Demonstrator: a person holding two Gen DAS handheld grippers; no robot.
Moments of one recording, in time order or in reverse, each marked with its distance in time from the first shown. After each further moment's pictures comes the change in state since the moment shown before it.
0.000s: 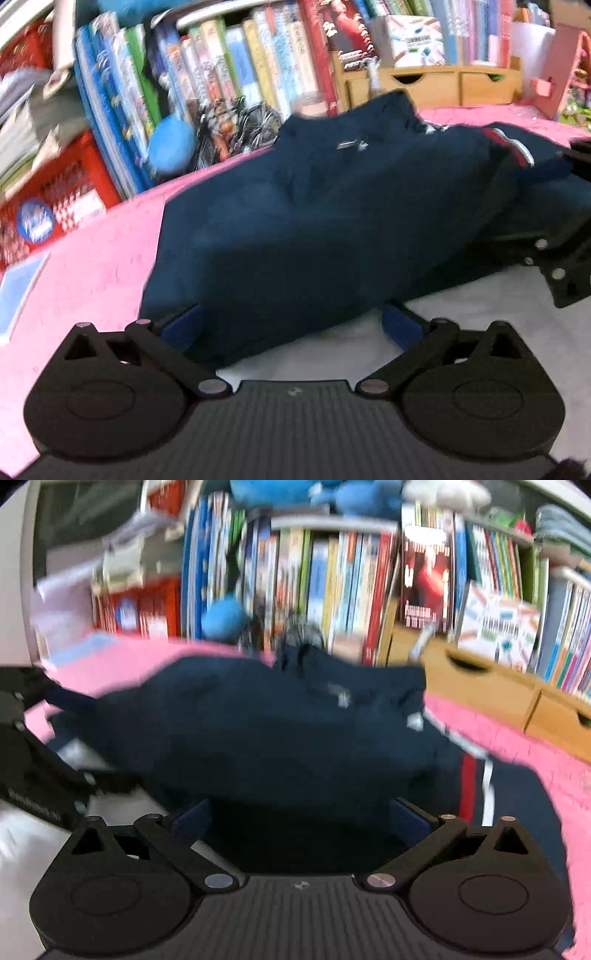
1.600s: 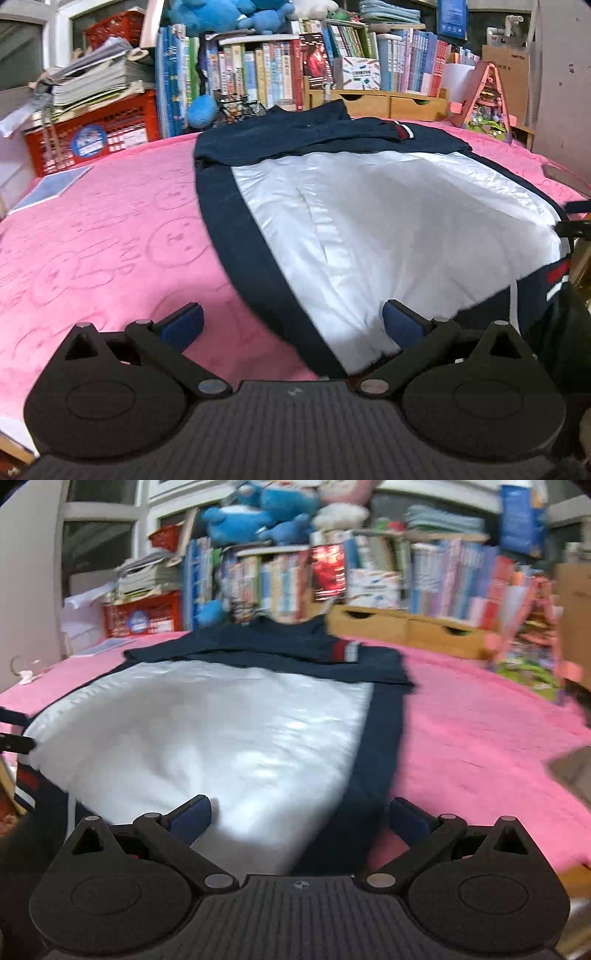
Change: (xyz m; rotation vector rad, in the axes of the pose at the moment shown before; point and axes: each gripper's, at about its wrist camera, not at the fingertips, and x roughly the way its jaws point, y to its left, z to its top) left arm -0.209 -0.004 -0.184 -0.085 -0.096 -0.104; right arm -0.270 0.015 -0.207 0.158 -0.074 -0.124
